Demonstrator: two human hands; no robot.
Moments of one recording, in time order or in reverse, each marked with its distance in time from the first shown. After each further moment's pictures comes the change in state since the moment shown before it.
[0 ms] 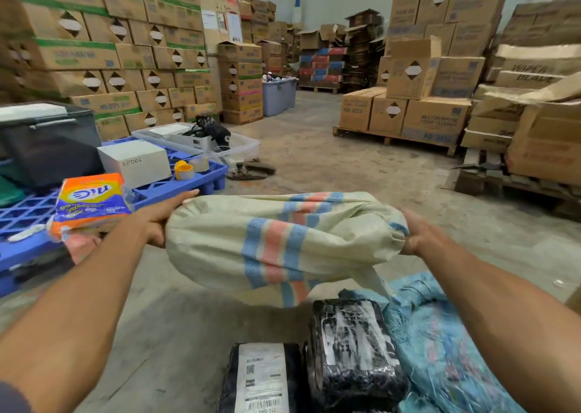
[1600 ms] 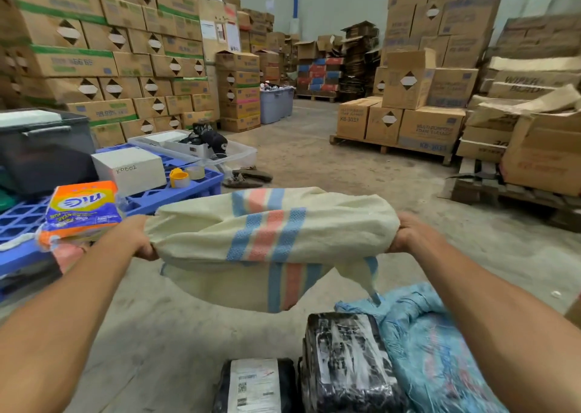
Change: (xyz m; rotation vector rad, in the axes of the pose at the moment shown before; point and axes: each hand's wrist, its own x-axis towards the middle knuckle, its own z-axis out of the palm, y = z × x) left_hand 0.051 0.002 -0.031 -0.211 0.251 -0.089; right_hand -0.013 -0.025 0.031 0.020 0.035 0.152
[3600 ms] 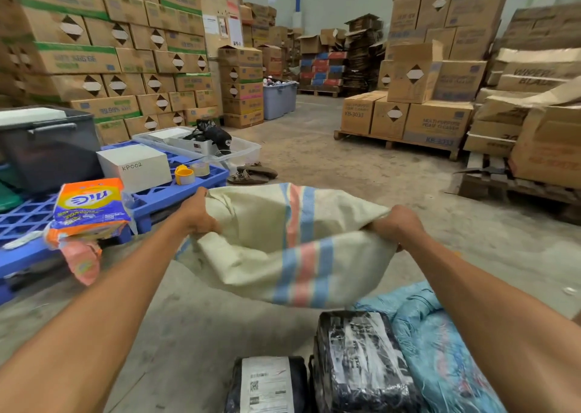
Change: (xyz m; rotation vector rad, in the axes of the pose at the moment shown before) left_hand -0.020 -0.001 0.065 1.183 0.099 0.676; right_hand 0.048 0.007 0.002 -1.059 0.676 -0.373
